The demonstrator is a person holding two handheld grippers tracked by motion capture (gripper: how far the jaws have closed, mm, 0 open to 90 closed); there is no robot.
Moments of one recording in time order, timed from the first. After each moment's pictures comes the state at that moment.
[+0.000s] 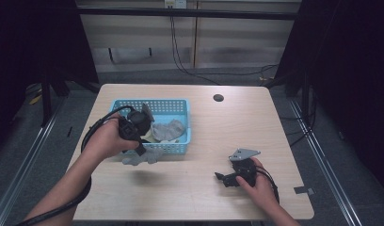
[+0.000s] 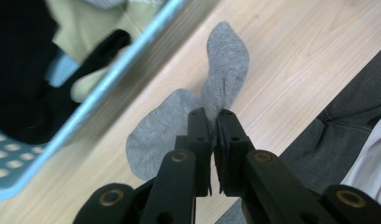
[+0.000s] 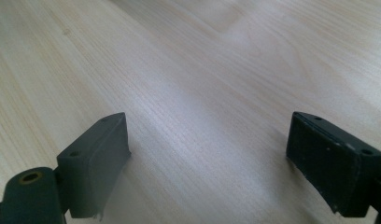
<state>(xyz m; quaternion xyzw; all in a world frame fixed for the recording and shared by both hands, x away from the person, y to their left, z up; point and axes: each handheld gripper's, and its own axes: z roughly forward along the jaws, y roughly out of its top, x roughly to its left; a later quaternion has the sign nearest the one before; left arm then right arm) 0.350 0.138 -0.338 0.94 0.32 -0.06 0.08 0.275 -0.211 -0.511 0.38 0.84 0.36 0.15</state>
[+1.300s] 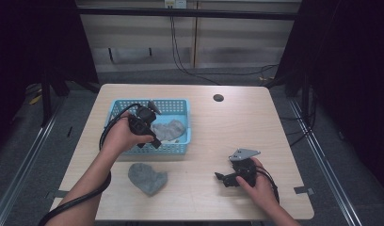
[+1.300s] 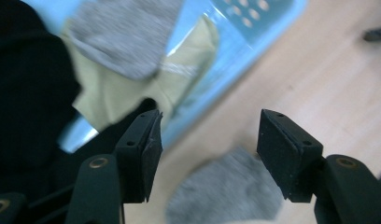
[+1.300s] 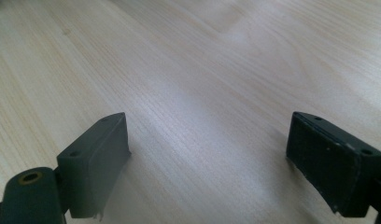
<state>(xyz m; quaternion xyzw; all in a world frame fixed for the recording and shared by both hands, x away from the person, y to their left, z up) 0.387 0.124 -0.371 0.92 0.36 -0.01 0.16 0.275 -0.211 -0.511 0.38 0.84 0.36 0.15</state>
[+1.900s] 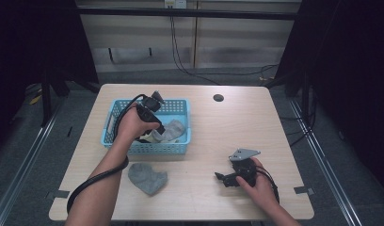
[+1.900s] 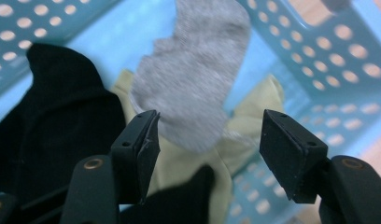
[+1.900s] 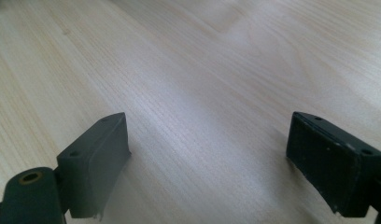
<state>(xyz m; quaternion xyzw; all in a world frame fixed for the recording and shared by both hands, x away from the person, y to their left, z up) 0.447 0.110 -0.398 0.90 0.39 0.04 0.16 0.275 -0.211 -0.511 0.38 0.84 0.36 0.15</state>
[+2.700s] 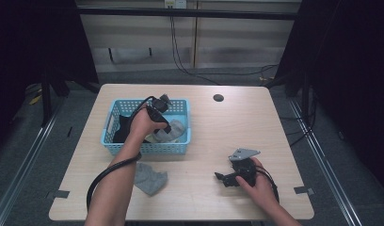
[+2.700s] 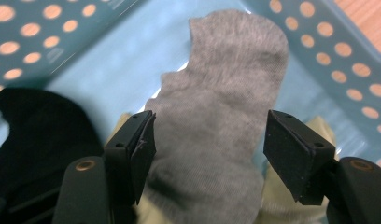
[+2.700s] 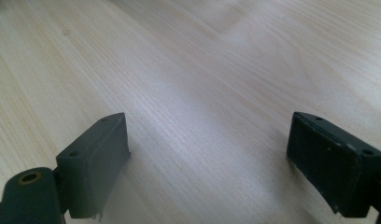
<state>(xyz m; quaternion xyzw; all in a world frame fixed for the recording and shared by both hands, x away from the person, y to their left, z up) 0.476 0.090 -0.441 0.91 0.37 0.04 0.16 0.275 -0.210 -0.511 0.38 0.84 0.36 0.15</state>
